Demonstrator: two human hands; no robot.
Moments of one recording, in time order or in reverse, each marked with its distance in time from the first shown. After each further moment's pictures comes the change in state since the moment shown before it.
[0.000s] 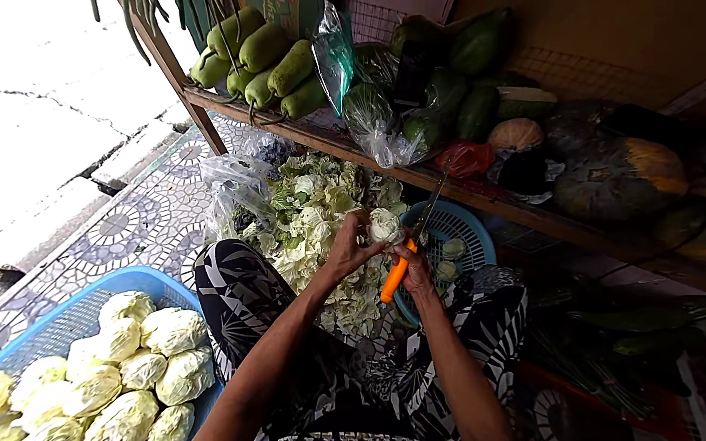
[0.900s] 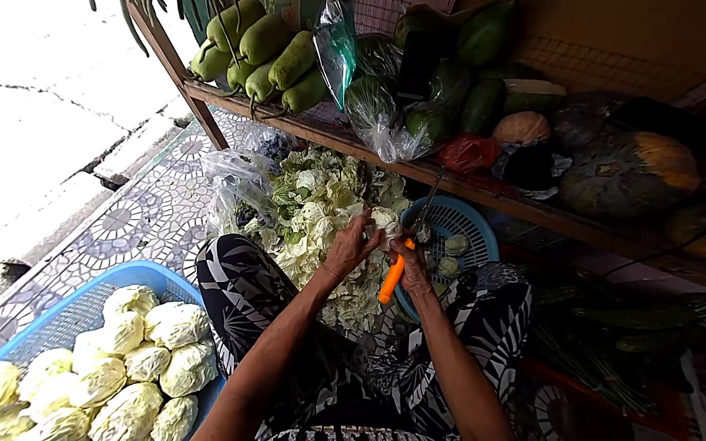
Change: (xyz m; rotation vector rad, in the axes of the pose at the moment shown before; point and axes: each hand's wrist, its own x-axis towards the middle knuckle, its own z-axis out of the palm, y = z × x) left_hand -0.006 -0.003 0.004 0.298 0.014 0.093; right_hand -0.007 0.002 0.015 -0.107 0.113 0.055
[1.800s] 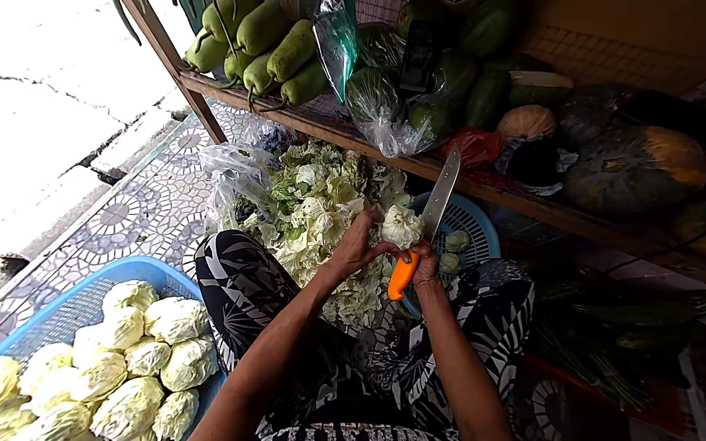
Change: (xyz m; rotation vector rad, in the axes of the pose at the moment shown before) left_hand 0.000 -0.002 0.005 -0.119 -0.016 0.191; right_hand 0.006 0.000 -0.027 0.397 -0.237 0.056
